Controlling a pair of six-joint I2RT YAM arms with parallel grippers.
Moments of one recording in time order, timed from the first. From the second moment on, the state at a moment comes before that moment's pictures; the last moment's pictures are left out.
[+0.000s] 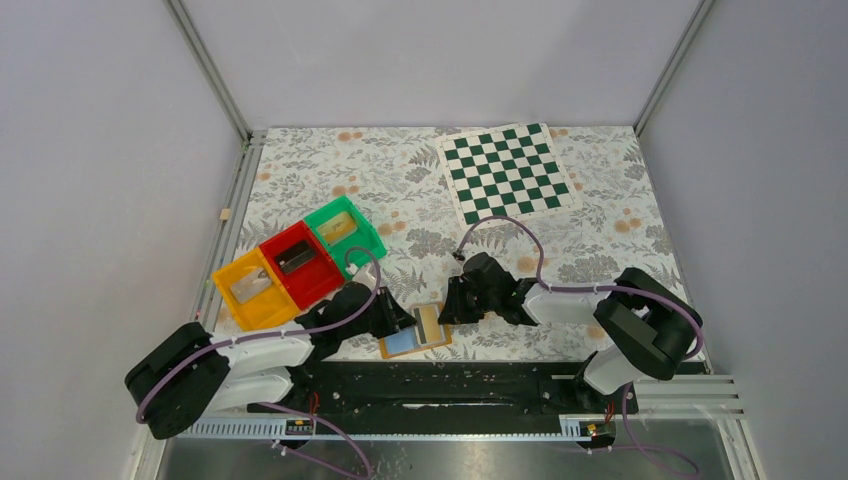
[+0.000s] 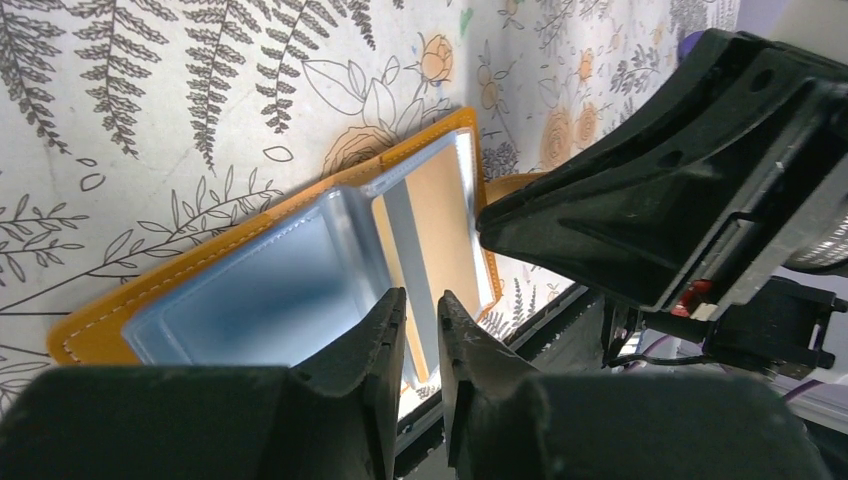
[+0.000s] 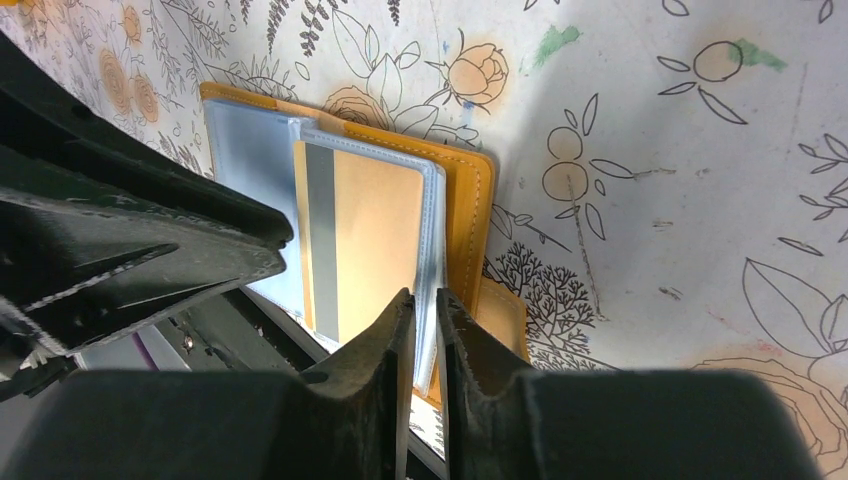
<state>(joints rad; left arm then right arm) -0.82 1.08 0.19 0.30 0.11 -1.07 0.86 1.53 0.57 0.13 -0.26 0.76</state>
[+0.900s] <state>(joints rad) -0.85 1.18 0.19 0.39 0.09 -1.07 0.86 1.56 0.55 0.22 -0.30 0.79</state>
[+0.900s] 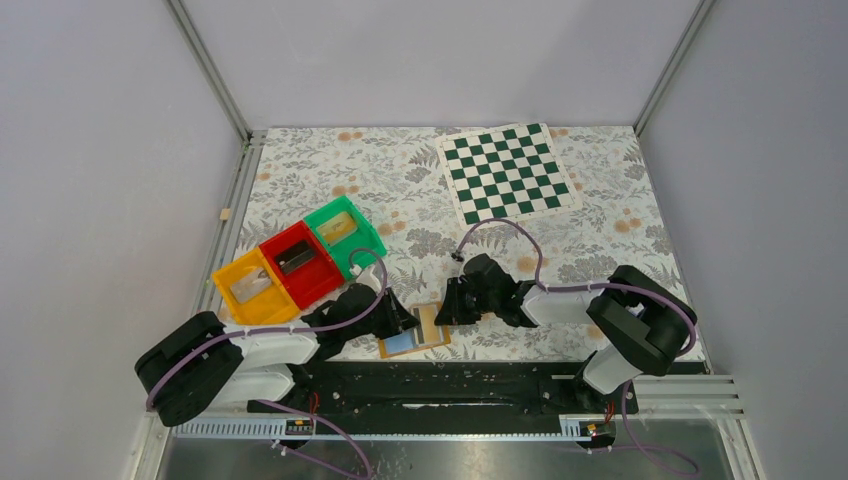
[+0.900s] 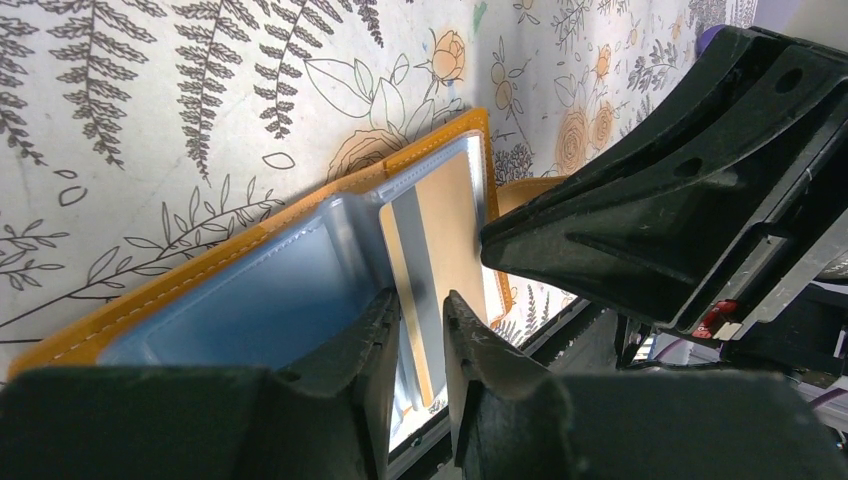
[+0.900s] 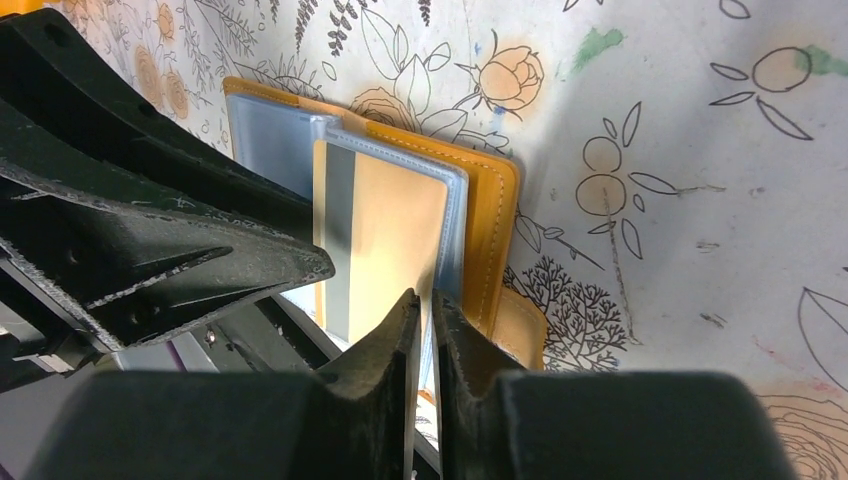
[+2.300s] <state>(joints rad) -0.77 1.04 0.09 0.40 0.18 -1.13 0.86 1.58 0.52 0.30 -0.32 0.83</state>
